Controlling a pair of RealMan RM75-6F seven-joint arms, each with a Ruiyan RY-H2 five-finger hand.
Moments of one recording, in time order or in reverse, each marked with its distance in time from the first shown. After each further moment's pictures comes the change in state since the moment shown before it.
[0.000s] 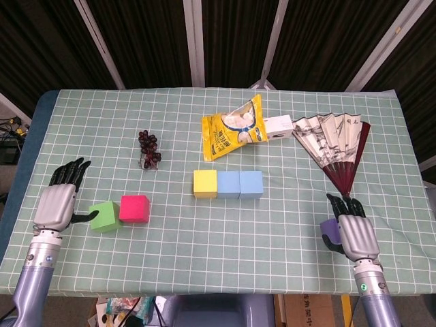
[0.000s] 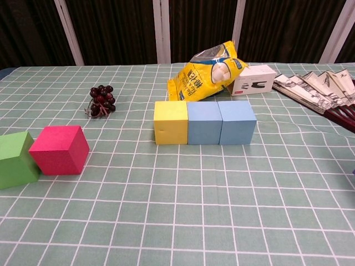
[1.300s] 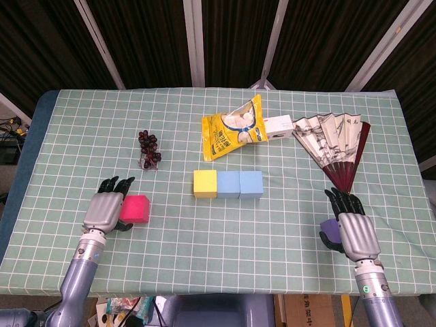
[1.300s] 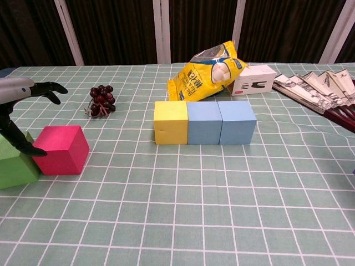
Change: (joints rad) left arm -0.176 -0.211 -0.020 -0.048 -0.316 -0.031 0.359; right arm -0.021 0.024 0.009 -0.024 -0.093 0.016 0.072
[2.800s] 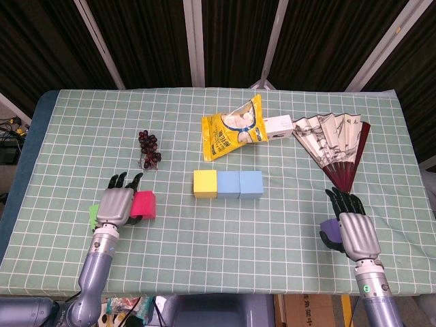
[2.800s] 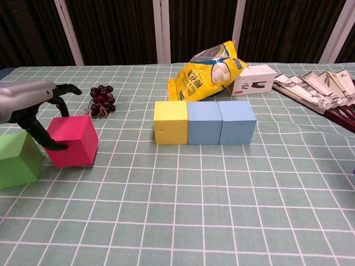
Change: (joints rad) left arm -0.085 -0.113 -0.025 0.086 -0.077 0.051 0.063; right arm -0.008 -0.003 0.011 0.007 0.002 -0.009 0.011
